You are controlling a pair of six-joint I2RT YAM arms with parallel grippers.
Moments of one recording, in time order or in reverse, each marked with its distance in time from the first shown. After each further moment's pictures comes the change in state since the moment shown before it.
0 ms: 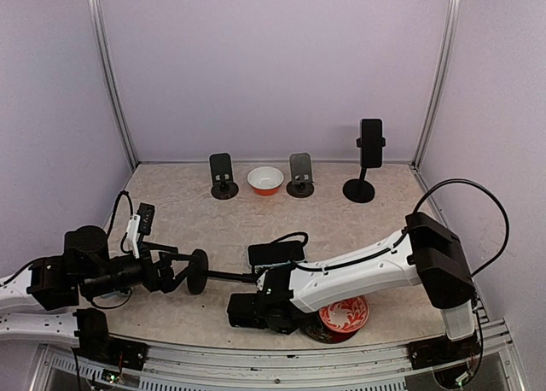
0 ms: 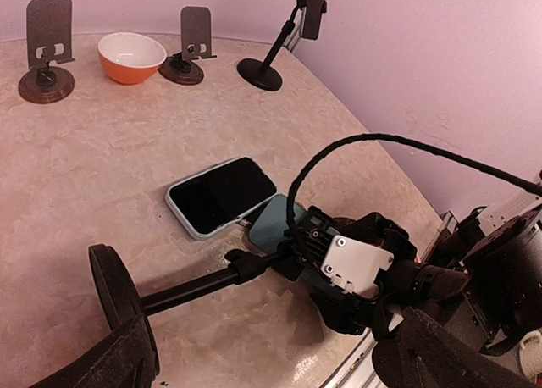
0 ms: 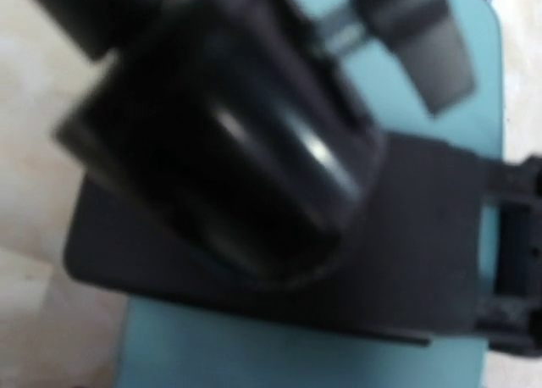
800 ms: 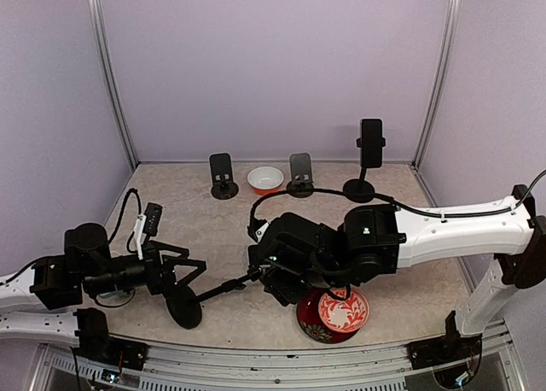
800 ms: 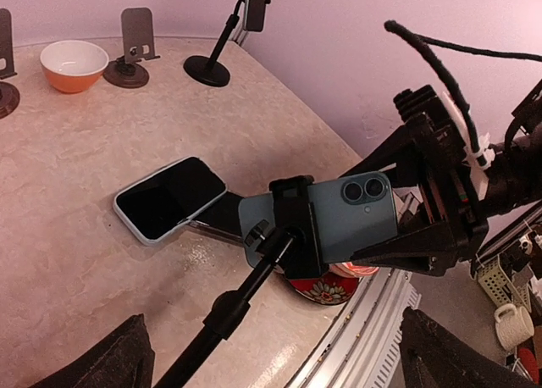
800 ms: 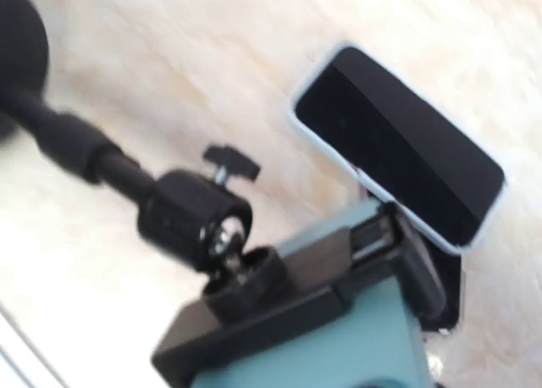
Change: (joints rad) left arm 0.000 0.035 -0.002 0.084 0.134 0.033; right arm -0.021 -0.479 -0.110 0.321 -0.226 -0.311
